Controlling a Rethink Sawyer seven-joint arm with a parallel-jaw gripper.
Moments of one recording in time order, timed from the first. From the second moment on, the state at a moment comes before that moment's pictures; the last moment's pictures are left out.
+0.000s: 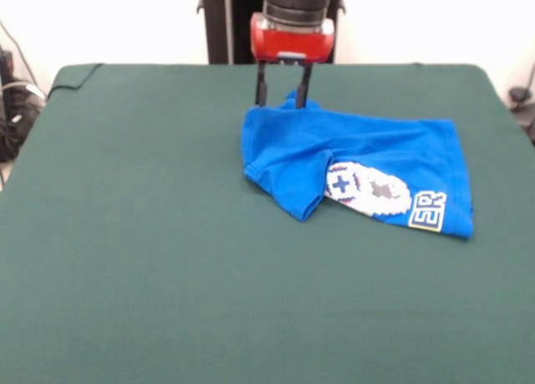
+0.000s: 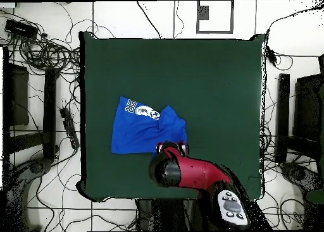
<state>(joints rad) -0.19 -0.63 -0.07 2.00 -0.14 0.04 1.57</state>
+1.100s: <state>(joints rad) -0.09 -0.42 -0.14 2.01 -0.01 -0.29 1.57</state>
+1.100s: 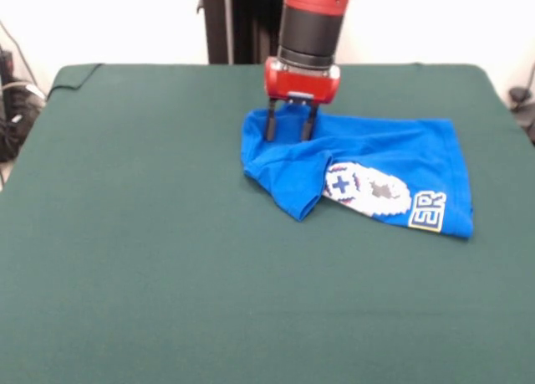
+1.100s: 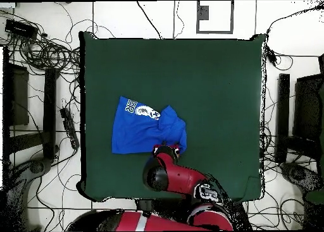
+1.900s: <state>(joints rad) -0.06 -0.44 -0.27 2.02 0.03 -0.25 1.57</state>
